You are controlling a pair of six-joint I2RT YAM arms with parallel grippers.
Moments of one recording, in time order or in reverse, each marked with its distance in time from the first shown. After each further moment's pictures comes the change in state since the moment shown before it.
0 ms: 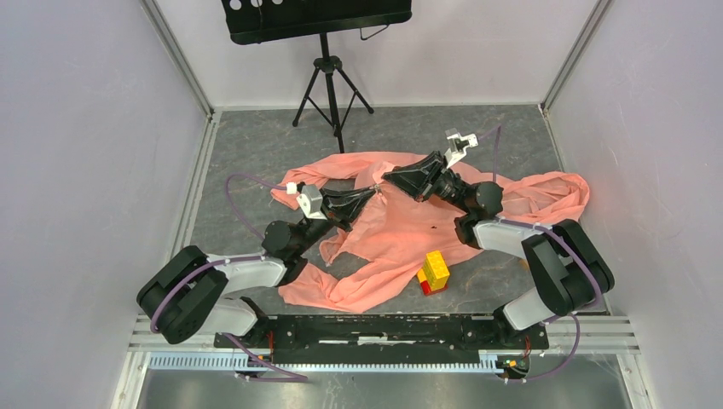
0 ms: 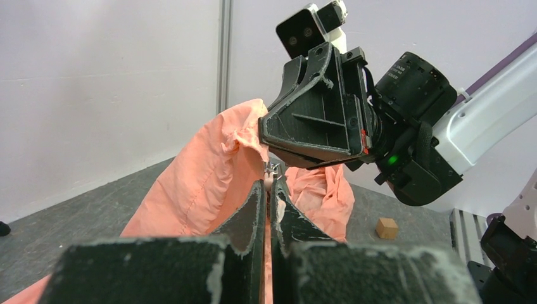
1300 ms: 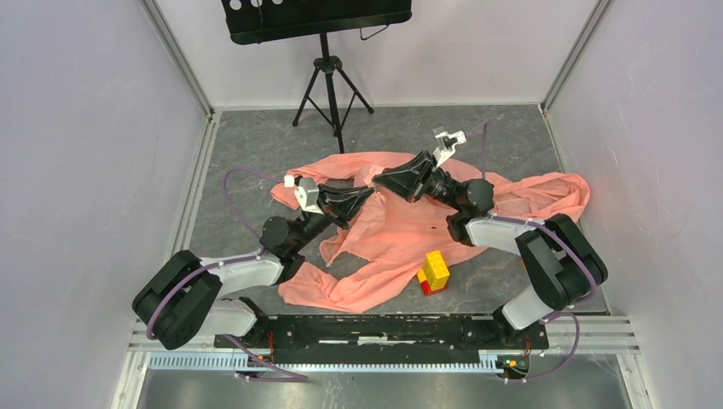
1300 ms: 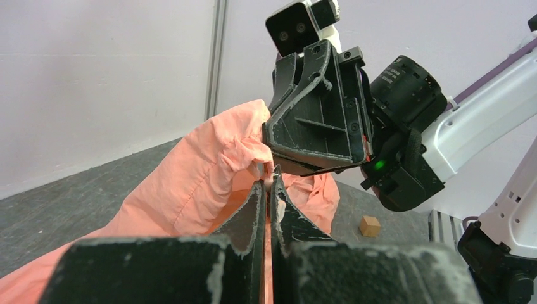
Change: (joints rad) left arm 0.030 -0.036 0.015 -0.076 0.044 -0.091; right arm 0.053 0.043 0.052 0.000 -0.029 0.046
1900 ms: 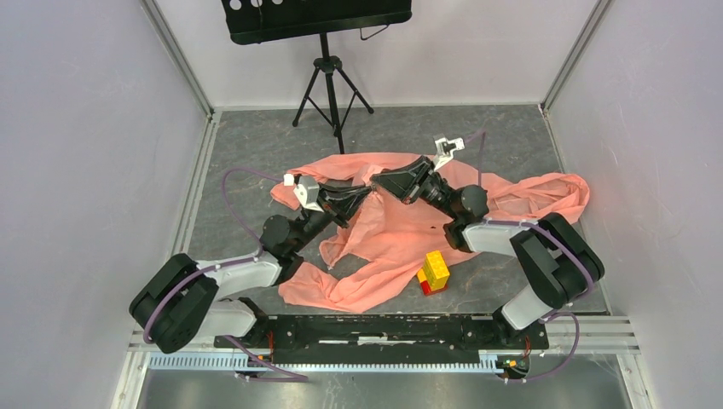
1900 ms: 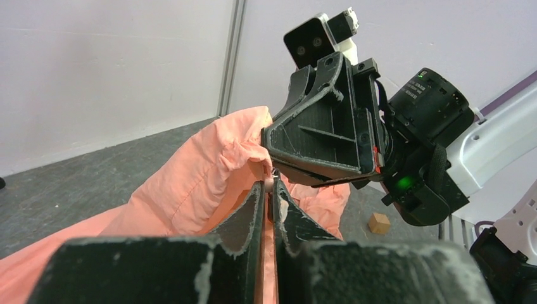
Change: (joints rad) left arm 0.005 -0.027 -0.002 -0.073 -0.055 -0.002; right arm 0.051 0.019 -0.043 0.003 0.165 0.002
